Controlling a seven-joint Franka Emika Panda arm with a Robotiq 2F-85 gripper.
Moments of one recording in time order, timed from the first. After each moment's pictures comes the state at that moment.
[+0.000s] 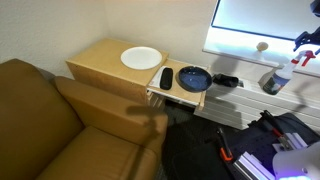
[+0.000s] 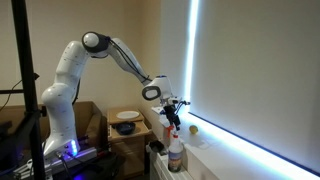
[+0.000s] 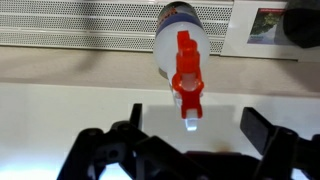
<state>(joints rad) -0.67 0.38 -0.26 -2.14 0.27 2.80 -0.44</state>
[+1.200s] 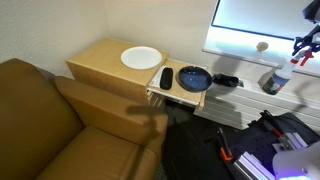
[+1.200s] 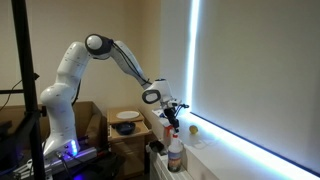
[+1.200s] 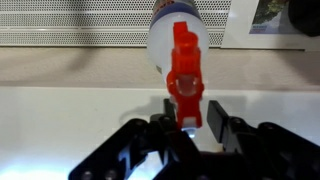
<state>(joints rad) -0.72 0.42 -0.19 -2.13 0.25 2.88 -0.38</state>
